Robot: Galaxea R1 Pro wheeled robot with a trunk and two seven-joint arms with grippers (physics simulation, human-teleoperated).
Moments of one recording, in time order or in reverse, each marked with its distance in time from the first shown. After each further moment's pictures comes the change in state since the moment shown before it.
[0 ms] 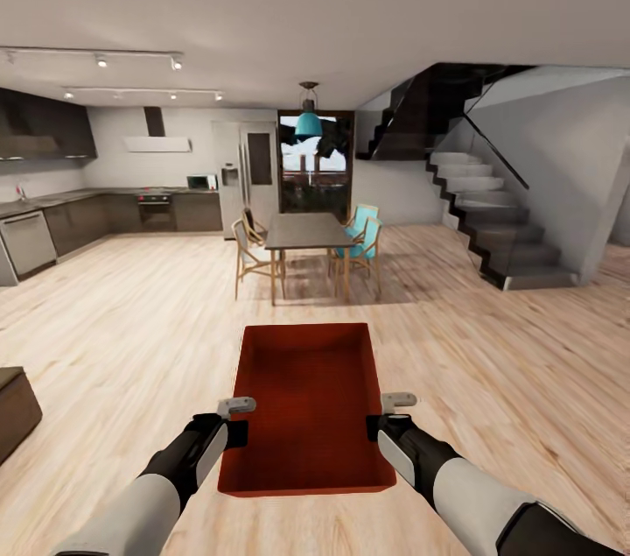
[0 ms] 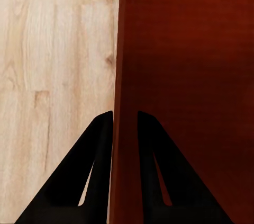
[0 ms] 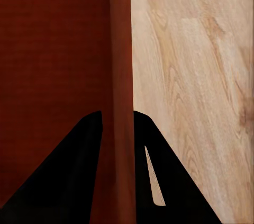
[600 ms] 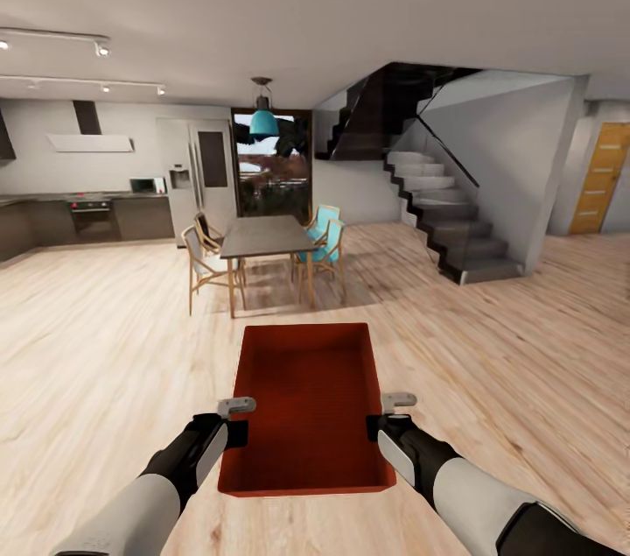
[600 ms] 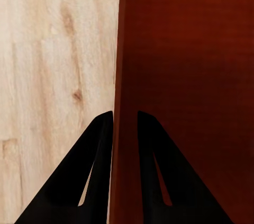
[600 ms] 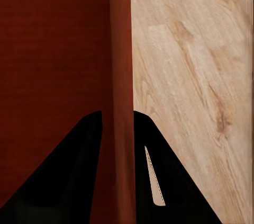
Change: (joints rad) left arm 0.000 0.000 0.000 0.000 0.000 0.000 0.000; right arm 0.000 0.000 0.000 0.000 0.000 0.000 0.000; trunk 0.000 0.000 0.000
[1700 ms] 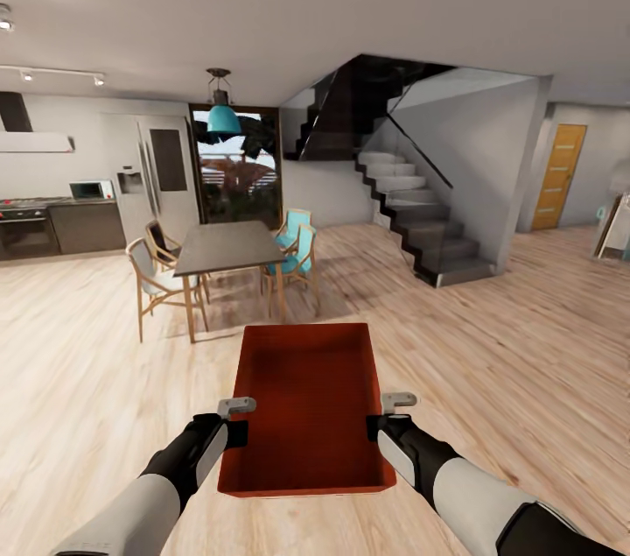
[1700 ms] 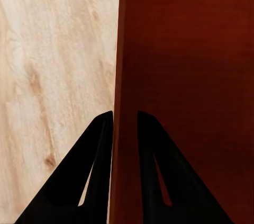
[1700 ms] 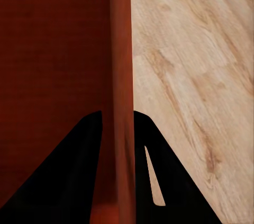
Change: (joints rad) left arm 0.000 0.000 0.000 0.001 0.000 -0.001 0.000; right arm 0.000 0.000 0.000 0.000 0.001 0.000 0.000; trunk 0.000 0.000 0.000
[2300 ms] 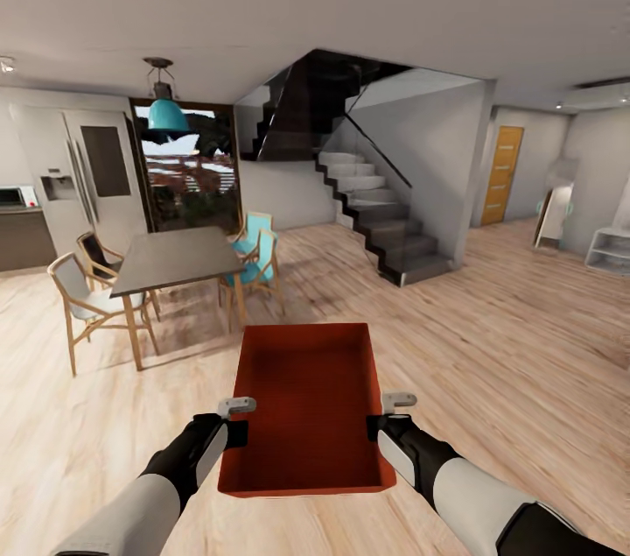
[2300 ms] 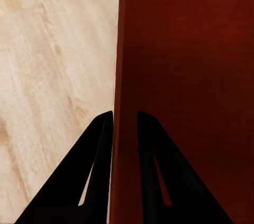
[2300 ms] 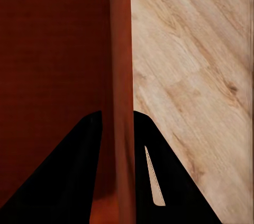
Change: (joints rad) left arm 0.000 0.000 0.000 0.000 0.000 0.000 0.000; right arm 0.000 0.000 0.000 0.000 0.000 0.000 0.000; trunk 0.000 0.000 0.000
